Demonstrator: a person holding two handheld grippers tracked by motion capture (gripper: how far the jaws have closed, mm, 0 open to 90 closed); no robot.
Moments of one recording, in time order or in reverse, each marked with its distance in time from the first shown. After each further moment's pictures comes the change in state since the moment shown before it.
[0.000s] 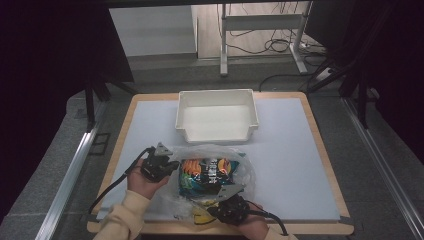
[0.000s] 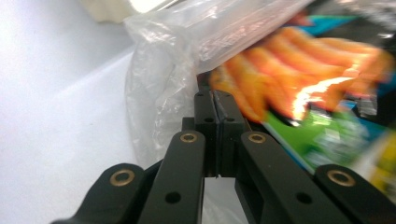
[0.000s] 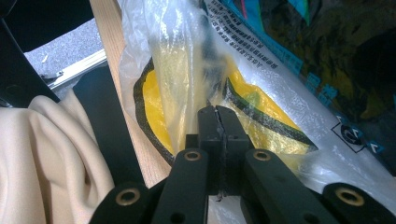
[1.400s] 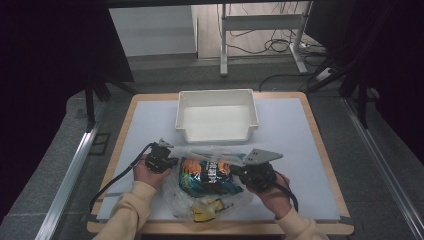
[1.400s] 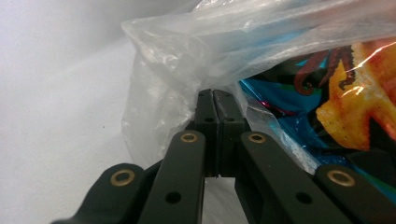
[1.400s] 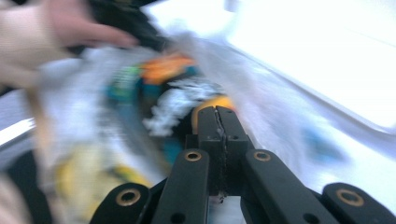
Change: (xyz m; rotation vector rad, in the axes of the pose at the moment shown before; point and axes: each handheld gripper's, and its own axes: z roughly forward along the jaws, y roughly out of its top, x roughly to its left) left arm 0.032 -0.003 0.045 0.065 0.002 -0.082; right arm -0.054 0.045 -0.094 -0.214 -0.289 0.058
